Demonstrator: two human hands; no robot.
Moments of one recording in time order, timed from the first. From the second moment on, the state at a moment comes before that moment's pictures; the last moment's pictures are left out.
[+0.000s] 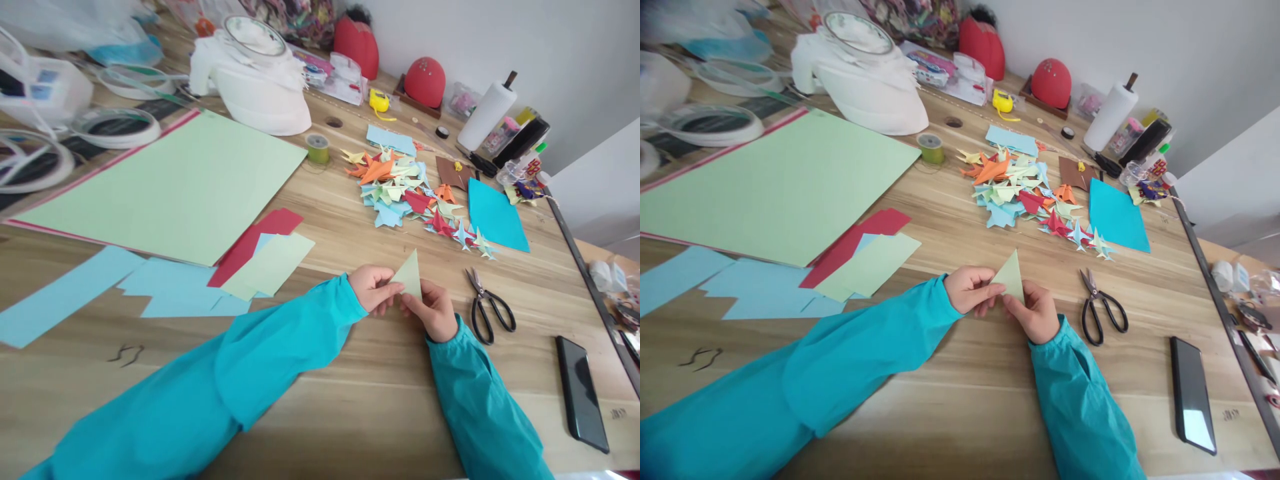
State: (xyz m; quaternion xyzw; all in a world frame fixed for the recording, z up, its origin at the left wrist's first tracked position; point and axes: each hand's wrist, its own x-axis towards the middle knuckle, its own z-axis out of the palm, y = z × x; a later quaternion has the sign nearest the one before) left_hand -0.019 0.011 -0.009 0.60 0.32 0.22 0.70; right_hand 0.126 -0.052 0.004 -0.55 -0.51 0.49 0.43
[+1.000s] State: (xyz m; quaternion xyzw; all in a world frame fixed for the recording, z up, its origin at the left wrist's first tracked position) left_hand -0.019 0.007 -0.008 0.58 0.34 0.27 0.69; right_hand 0.126 -0.051 0.005 -0.54 -0.50 0.51 0.44
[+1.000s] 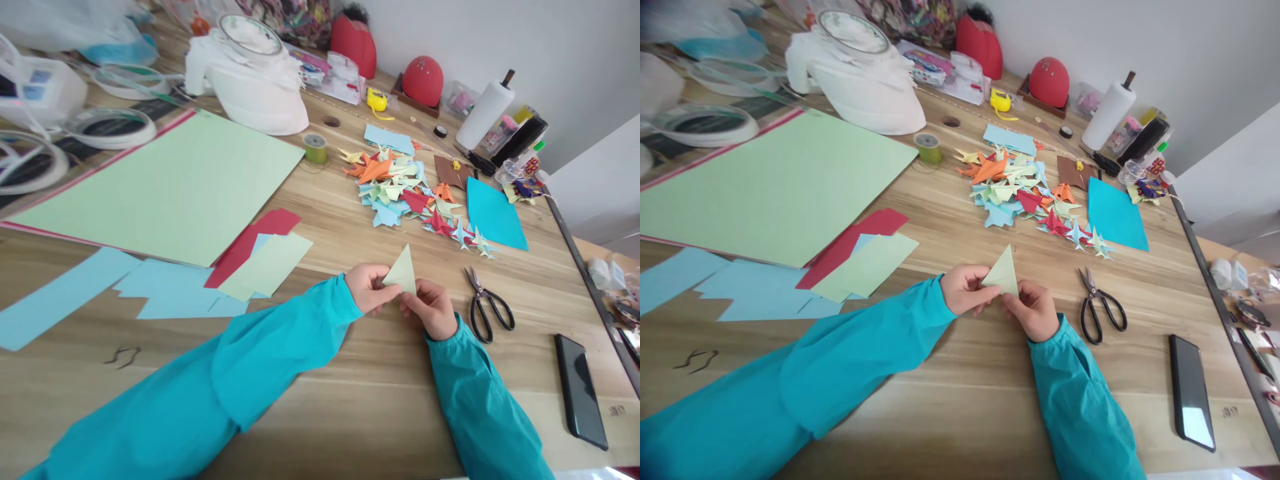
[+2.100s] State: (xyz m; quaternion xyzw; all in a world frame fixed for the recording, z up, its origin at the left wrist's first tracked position) left_hand -0.024 0.021 0.006 0.43 0.35 0.27 0.79; right_hand 0.138 -0.051 -0.007 -0.53 -0.45 0.53 0.48
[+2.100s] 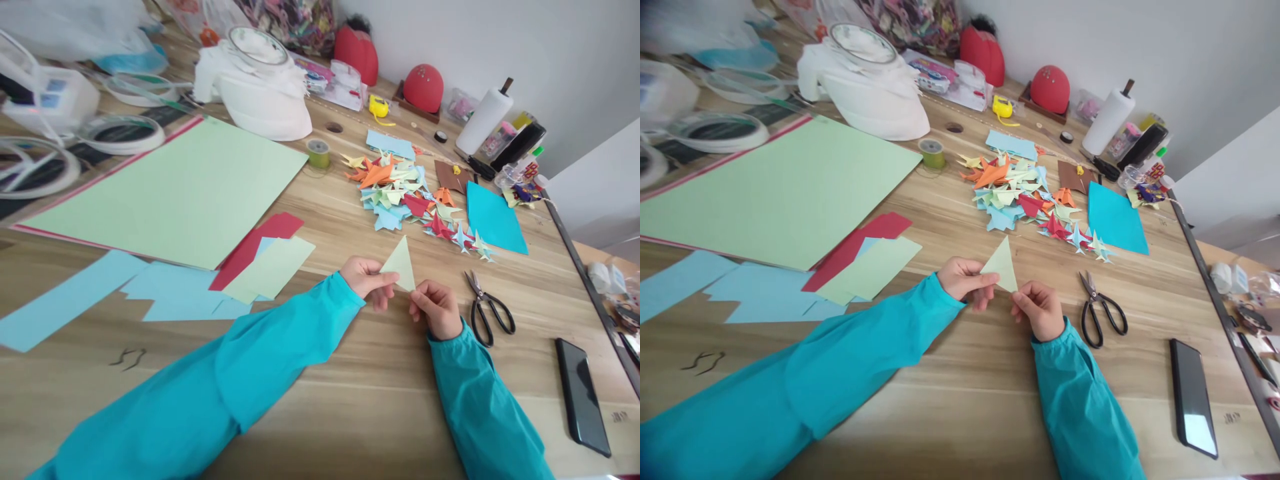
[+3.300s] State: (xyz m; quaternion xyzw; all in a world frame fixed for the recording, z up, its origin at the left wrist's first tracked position) left_hand -0.014 0.028 -0.018 0.48 0.34 0.32 0.75; right_hand 0.125 -0.043 -0.015 -0.56 -0.52 0.43 0.48
